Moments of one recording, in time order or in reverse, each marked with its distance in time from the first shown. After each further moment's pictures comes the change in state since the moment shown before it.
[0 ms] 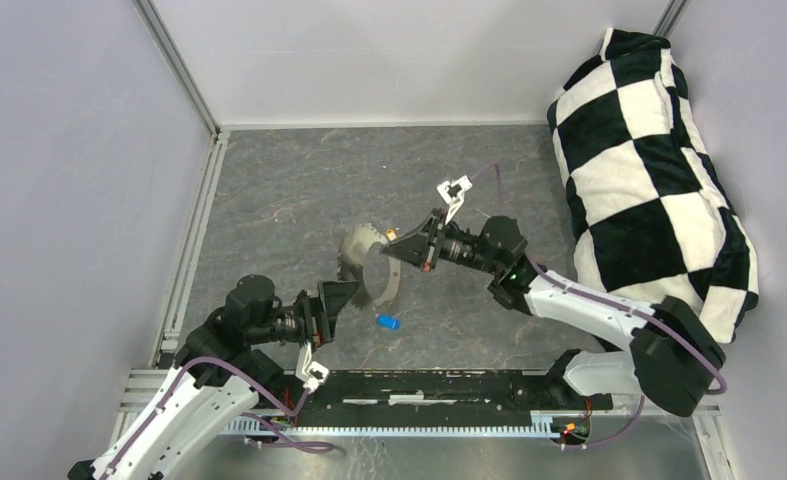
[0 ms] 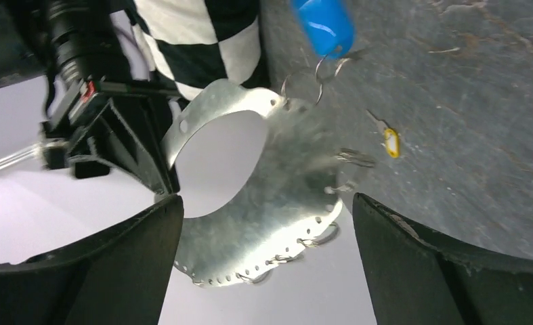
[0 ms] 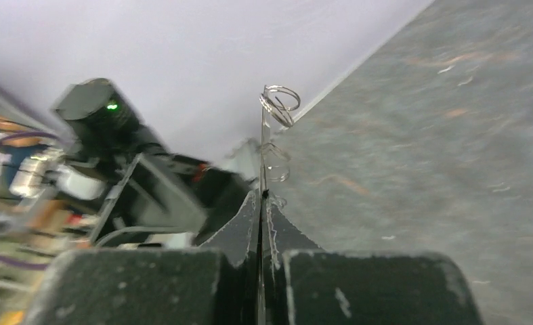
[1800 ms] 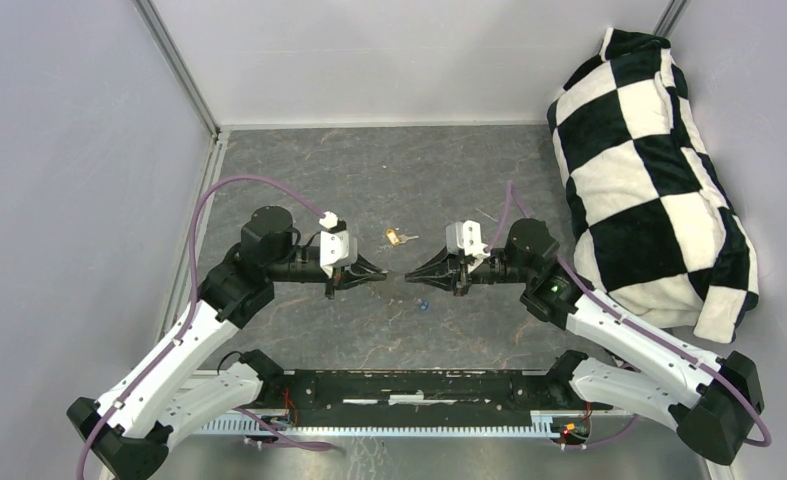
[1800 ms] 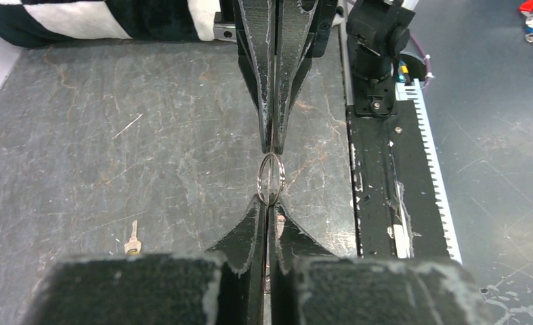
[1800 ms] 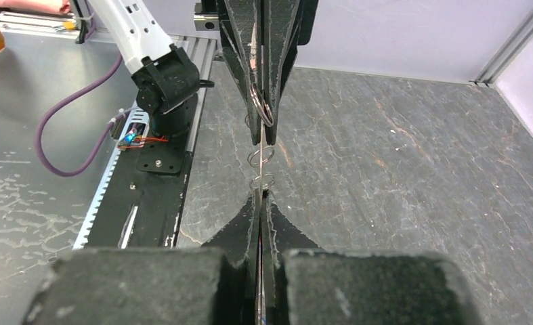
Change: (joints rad) left arm 0.003 0.474 0.366 0.275 0.246 -1.729; right arm -0.019 -0.319 0.089 -0.592 -0.296 -1.010
